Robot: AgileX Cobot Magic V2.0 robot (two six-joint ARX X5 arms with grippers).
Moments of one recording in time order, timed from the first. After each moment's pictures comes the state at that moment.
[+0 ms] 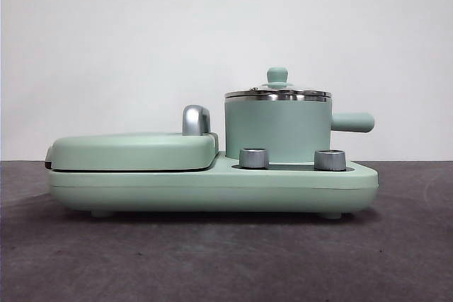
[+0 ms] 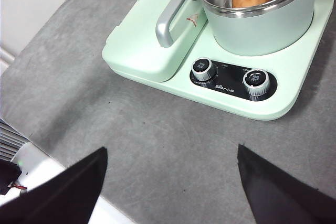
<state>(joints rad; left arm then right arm) -0.68 1.62 1.98 -1.22 0.16 0.05 0.55 0.55 0.89 -0.87 -0.24 0.37</state>
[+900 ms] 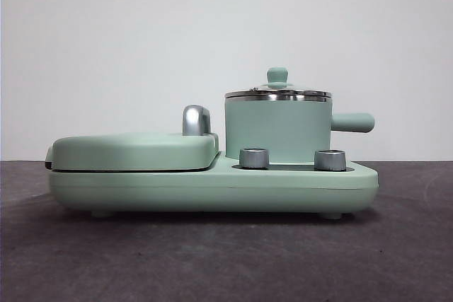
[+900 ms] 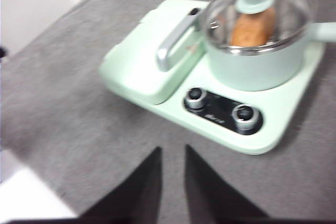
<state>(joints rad) -0.67 0.71 0.94 -0.77 0.11 -0.17 0.55 0.55 0.89 -0.80 -0.19 0.26</state>
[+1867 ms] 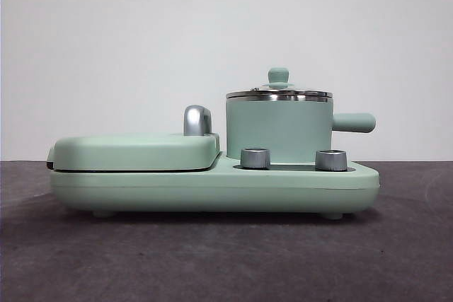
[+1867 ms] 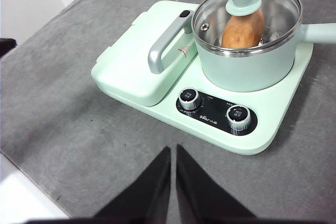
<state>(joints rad) -0.41 0.35 0.38 -0.14 0.11 -0.08 0.55 0.55 0.89 -0.80 -0.18 0.26</state>
